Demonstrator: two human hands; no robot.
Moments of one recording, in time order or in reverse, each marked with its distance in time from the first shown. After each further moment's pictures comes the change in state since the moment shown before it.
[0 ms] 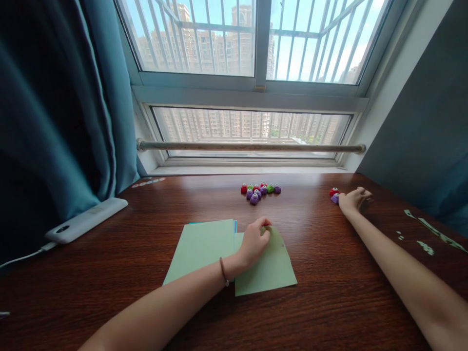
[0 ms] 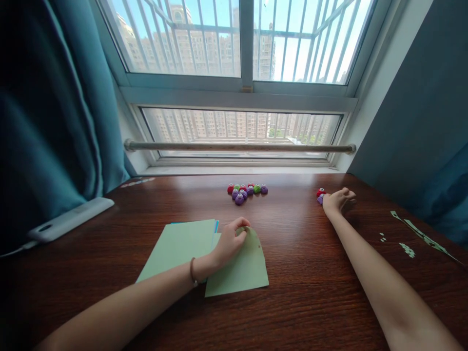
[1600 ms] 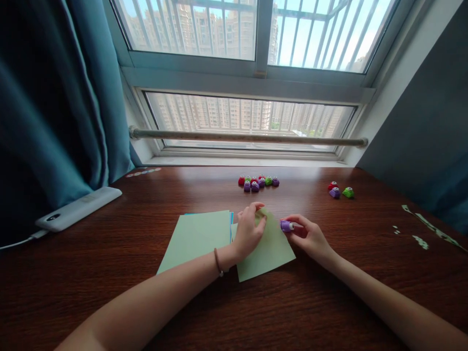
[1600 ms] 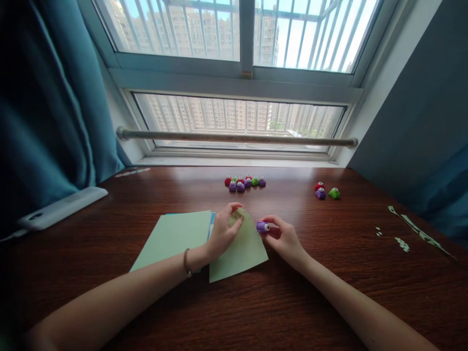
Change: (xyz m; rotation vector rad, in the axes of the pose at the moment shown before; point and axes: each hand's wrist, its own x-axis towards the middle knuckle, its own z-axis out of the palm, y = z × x) left_hand -0.002 0.008 -0.004 0.139 0.169 0.091; right_hand -0.177 -0.078 -0.091 1.187 -1.086 -0.218
